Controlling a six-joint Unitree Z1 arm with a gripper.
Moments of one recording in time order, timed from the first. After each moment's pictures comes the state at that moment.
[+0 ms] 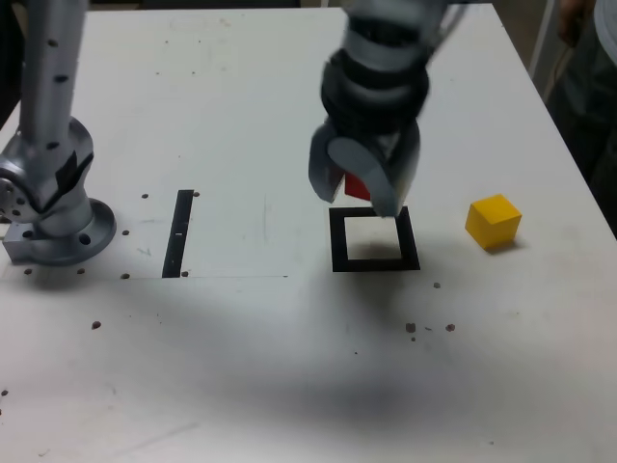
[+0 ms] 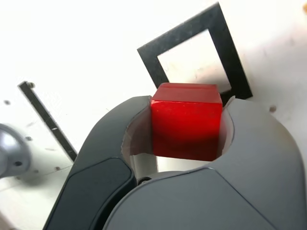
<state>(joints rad) -0.26 1.97 -1.61 1.33 0.23 0.13</state>
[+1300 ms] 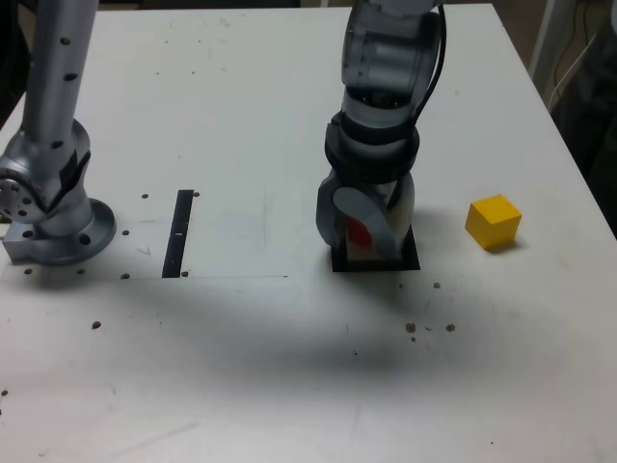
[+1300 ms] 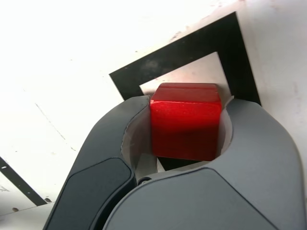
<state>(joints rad) -0.18 2.03 -1.37 1.00 0.16 0.22</state>
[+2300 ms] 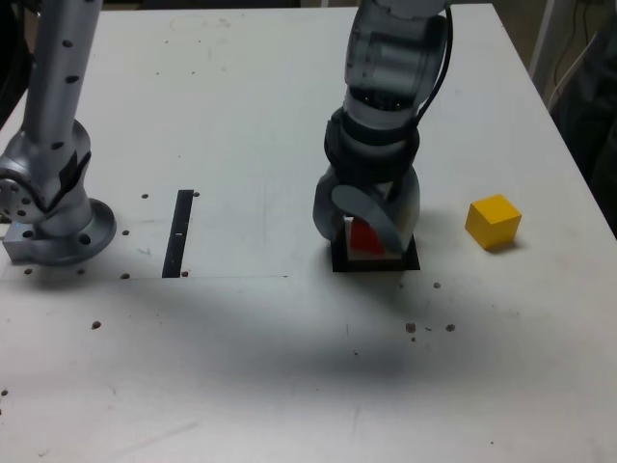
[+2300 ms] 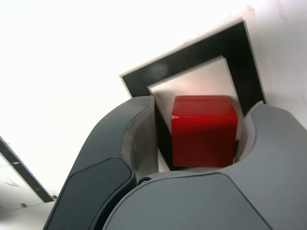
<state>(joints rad) -0.19 2.04 -1.40 1.07 0.21 0.18</state>
